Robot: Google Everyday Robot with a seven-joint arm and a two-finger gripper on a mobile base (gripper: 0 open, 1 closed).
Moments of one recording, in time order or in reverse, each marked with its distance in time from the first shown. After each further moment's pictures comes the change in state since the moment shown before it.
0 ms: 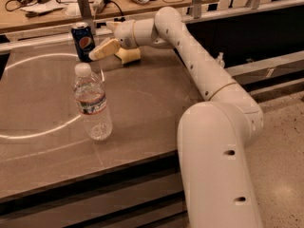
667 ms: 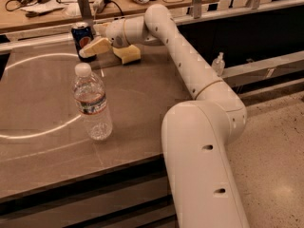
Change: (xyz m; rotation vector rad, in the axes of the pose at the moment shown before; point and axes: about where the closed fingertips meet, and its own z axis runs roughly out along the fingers) arm -0.004 0.006 0.032 -0.054 0.016 0.009
